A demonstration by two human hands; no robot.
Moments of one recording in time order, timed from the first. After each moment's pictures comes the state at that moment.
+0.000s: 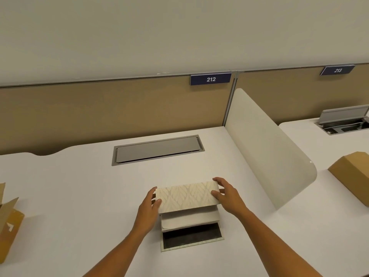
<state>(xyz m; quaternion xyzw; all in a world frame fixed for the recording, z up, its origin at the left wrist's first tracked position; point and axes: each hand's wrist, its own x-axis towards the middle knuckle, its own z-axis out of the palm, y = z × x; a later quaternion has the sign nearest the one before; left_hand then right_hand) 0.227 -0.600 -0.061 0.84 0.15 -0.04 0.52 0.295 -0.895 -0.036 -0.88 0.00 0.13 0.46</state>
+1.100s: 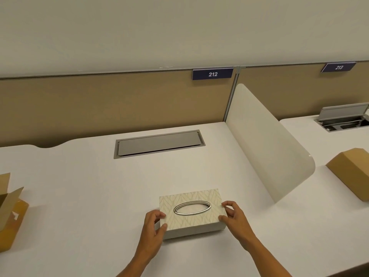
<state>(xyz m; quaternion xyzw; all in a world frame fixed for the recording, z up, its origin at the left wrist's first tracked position) 0.135 -0.619 -0.085 0.81 0.12 0.00 0.58 0.189 -0.908 -0.045 -0.77 0.13 0.18 0.59</state>
